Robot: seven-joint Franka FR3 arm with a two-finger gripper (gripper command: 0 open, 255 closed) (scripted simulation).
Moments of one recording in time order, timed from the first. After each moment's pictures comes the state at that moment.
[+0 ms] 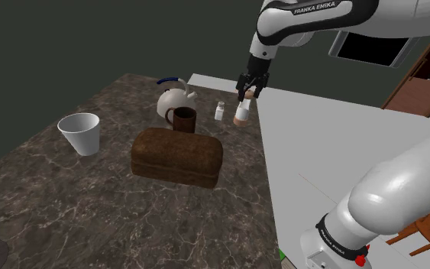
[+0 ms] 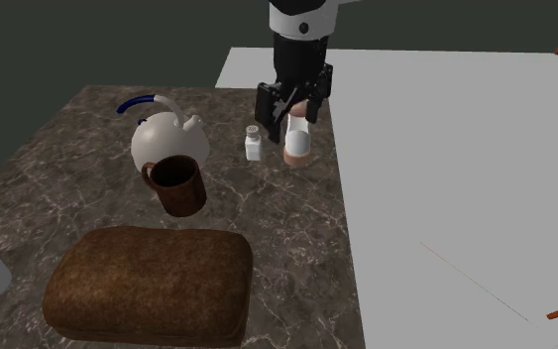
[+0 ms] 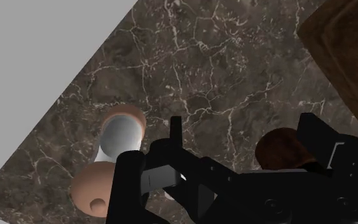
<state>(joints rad) -0.01 -0.20 -0.03 -2.12 0.05 1.91 -0.10</state>
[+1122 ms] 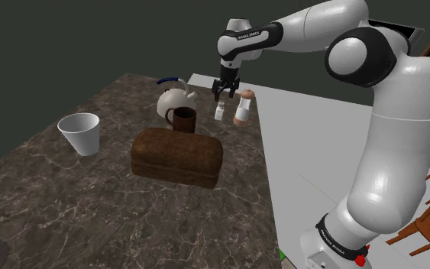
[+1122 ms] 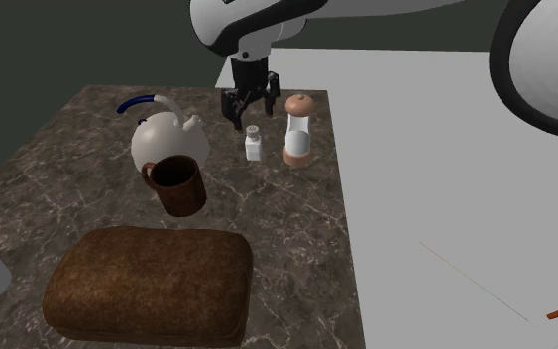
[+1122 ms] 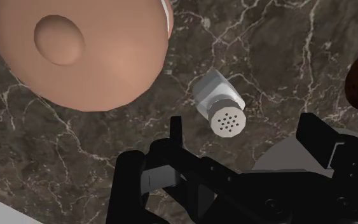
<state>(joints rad) -0.03 0.40 -0.05 -1.59 0.03 1.99 -0.11</state>
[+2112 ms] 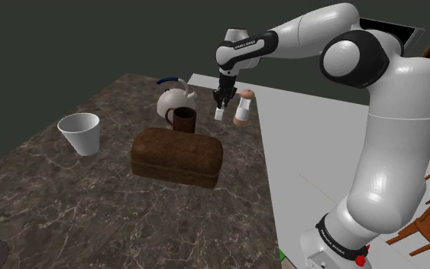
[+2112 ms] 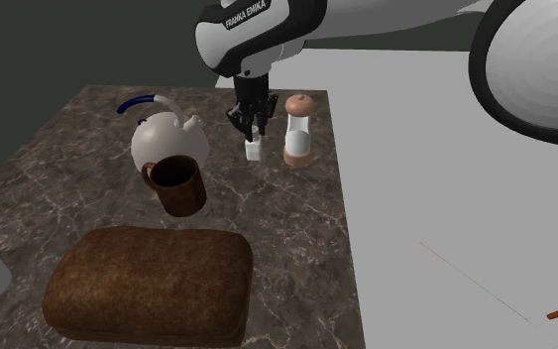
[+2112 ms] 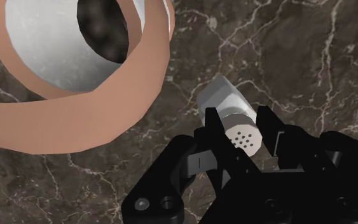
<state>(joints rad) -0.03 0.44 -0.05 -1.62 0.03 2.06 -0.12</state>
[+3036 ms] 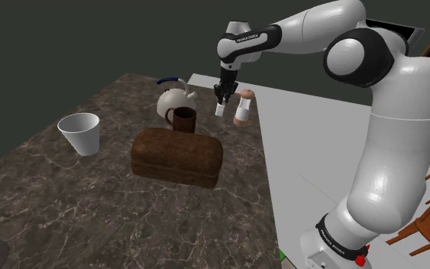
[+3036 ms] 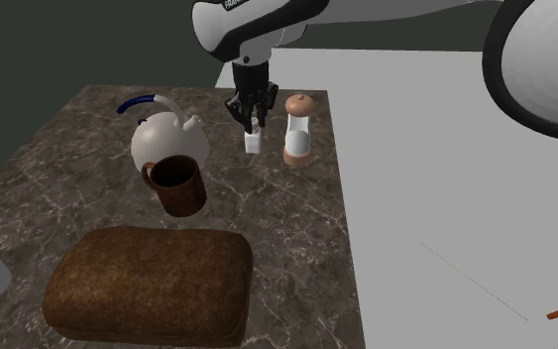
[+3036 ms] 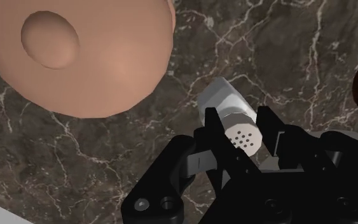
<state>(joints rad) -0.03 0.41 -0.05 -1.59 0.03 2.01 -0.12</state>
